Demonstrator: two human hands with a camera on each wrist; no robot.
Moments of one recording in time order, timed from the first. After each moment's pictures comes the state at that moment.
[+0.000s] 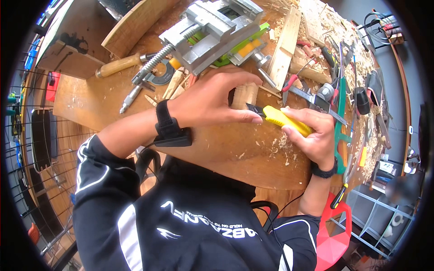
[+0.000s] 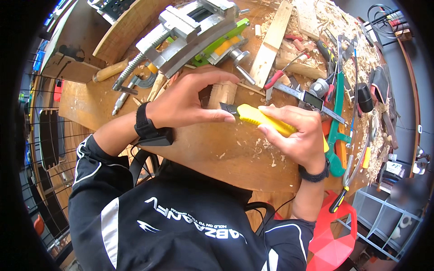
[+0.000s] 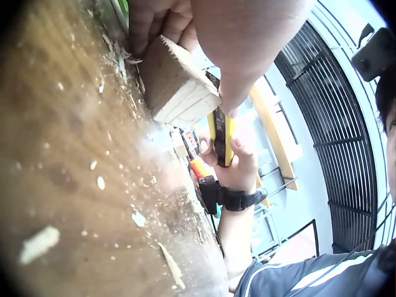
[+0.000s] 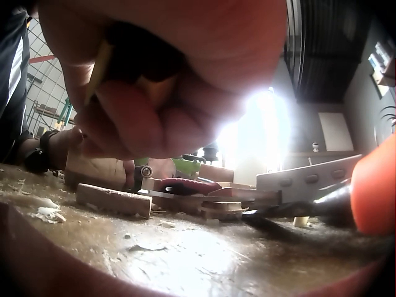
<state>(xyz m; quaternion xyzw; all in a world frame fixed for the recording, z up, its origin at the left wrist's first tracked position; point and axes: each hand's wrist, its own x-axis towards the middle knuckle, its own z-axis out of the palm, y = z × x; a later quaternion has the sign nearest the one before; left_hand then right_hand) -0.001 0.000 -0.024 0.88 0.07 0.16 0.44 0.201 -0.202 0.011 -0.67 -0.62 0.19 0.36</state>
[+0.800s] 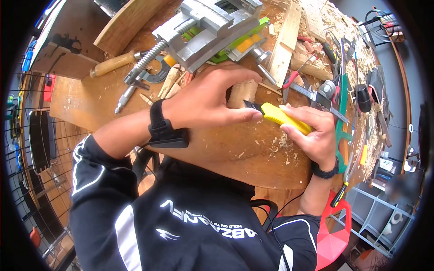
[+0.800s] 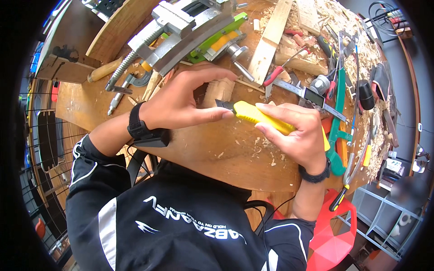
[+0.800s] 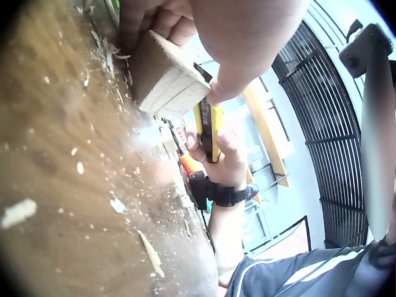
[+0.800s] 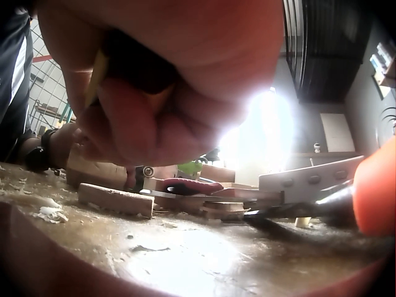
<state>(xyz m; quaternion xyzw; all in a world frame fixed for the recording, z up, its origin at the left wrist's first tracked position) -0.001 0.000 -0.026 0.87 0.07 0.16 0.46 0.199 -0.202 0.011 -0.67 -0.61 0.22 0.35</state>
